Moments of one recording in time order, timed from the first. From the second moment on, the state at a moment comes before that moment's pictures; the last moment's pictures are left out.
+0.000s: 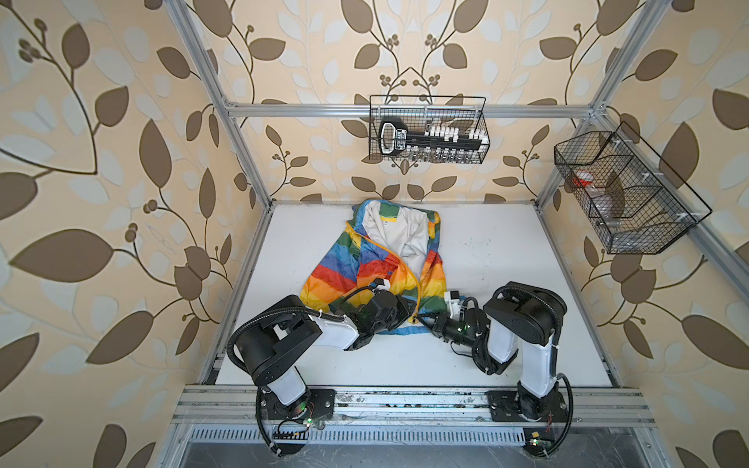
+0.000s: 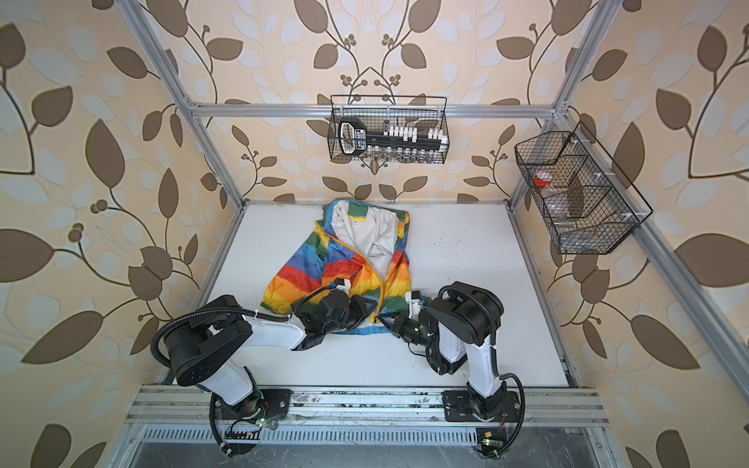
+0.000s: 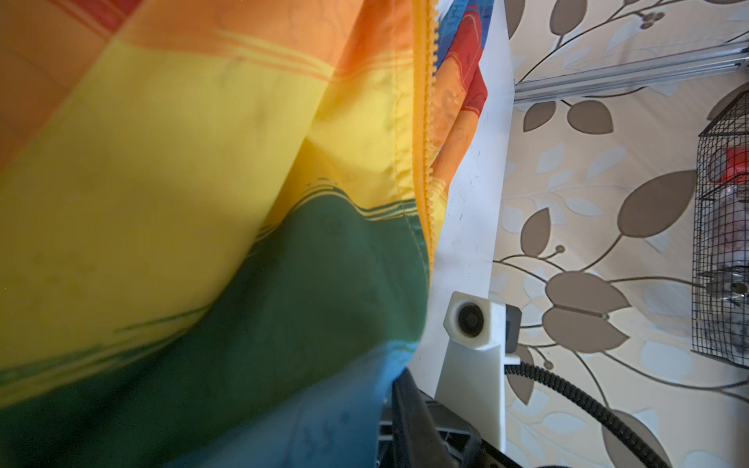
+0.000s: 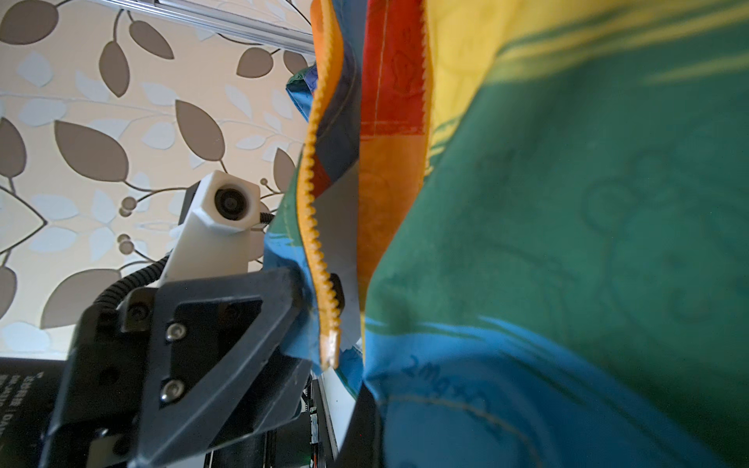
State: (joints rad) left arm -0.85 1.62 0.53 0.60 0.02 -1.39; right arm 0.65 1.99 0.17 1.52 -0.32 1.25
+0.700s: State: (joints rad) left arm -0.85 1.70 0.53 0.71 0.07 -1.40; right arm 0.65 1.99 0.17 1.52 -0.32 1.25
